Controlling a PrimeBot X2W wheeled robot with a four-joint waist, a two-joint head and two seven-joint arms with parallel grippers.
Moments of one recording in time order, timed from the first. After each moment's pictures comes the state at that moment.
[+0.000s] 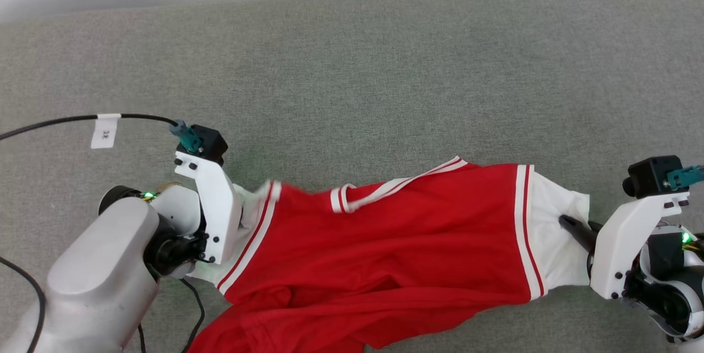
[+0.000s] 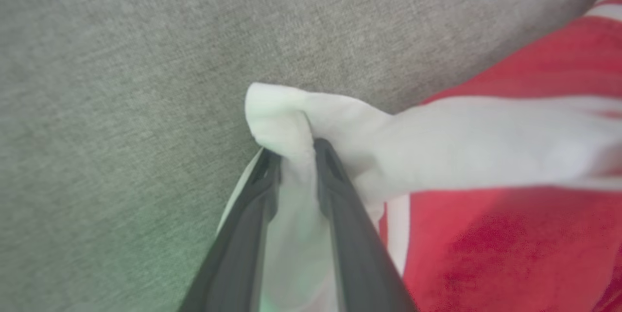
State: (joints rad) left arm -0.66 0.53 -0.72 0.46 -0.88 -0.10 0.70; right arm -0.22 -0.29 0.03 0.03 0.51 0.13 0.79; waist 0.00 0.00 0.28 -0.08
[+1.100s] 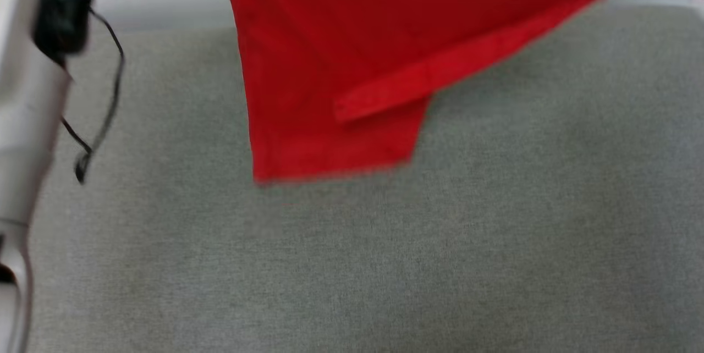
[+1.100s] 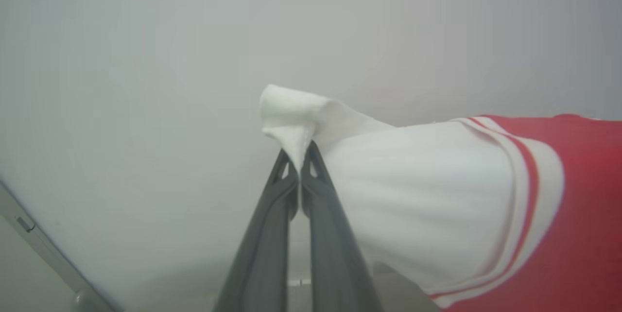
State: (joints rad) left arm -1.20 0.48 -0.52 0.73 -0.67 0.09 0.04; right arm -0.99 -0.41 0.11 0.41 0.40 0.13 0.45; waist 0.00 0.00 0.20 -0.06
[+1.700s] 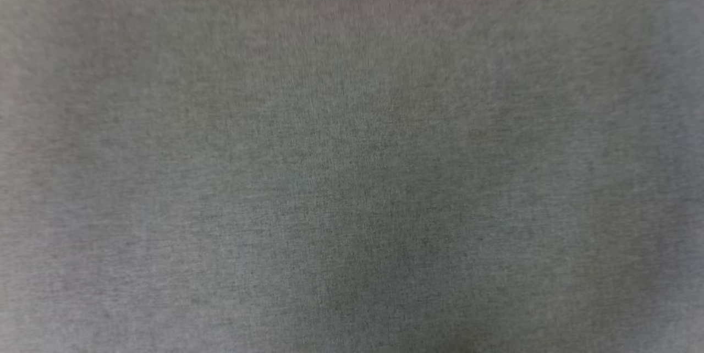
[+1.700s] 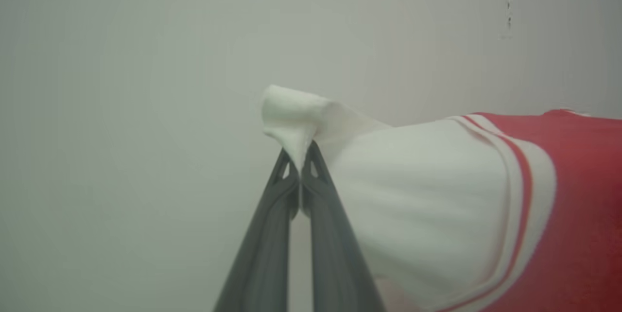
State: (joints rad) left arm -1.60 0.53 -0.43 0.67 -0.63 0.11 -0.16; right arm -1.51 -0.36 0.09 0.56 0.30 0.13 0.13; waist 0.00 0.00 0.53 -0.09
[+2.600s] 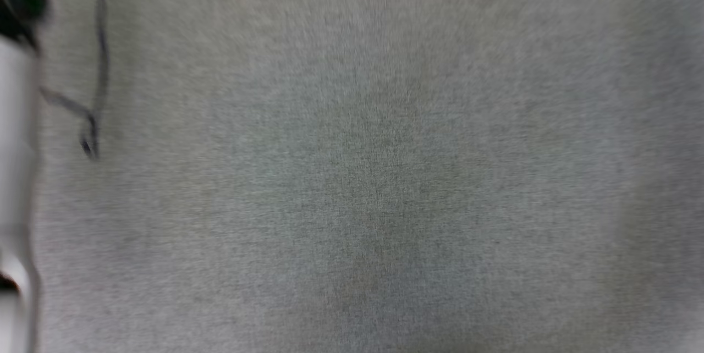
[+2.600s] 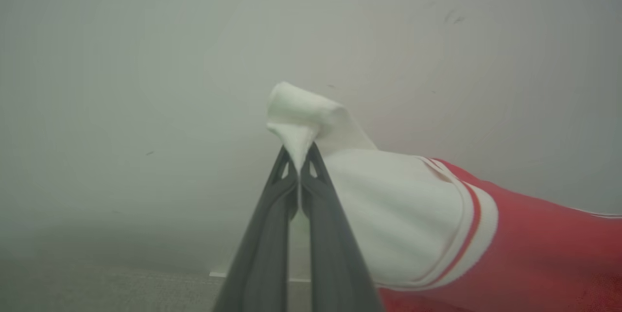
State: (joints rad) left arm -1.24 0.46 -0.31 0.62 -0.71 0.06 -0.26; right arm -1.23 -0.37 0.27 0.58 0.43 0.13 0.00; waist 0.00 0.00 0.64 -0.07
